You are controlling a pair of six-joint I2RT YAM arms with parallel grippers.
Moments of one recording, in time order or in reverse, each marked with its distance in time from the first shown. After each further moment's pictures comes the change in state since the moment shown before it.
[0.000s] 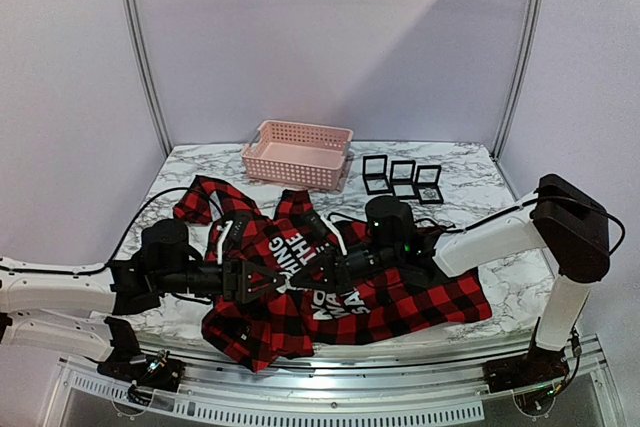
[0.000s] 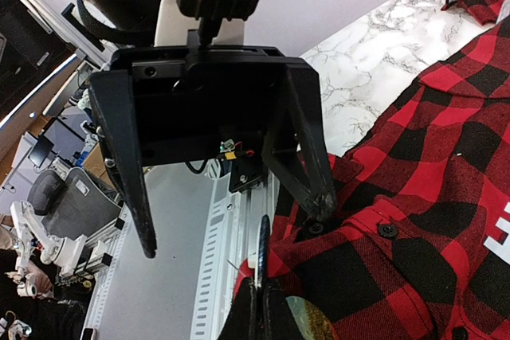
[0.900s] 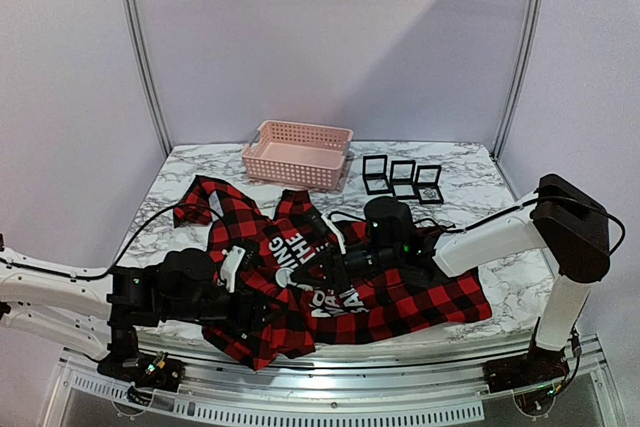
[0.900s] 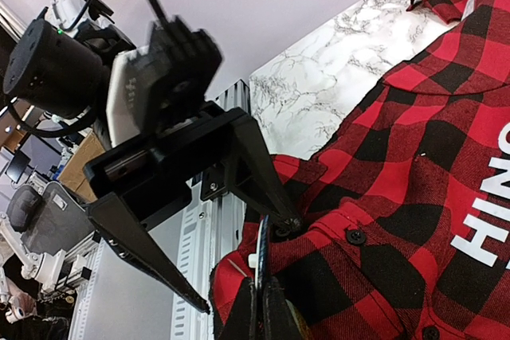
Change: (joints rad) left arm -0.285 0.006 0.053 -0.332 -0.490 0.038; right arm 0.000 -0.001 0.000 -0.031 0.096 -0.018
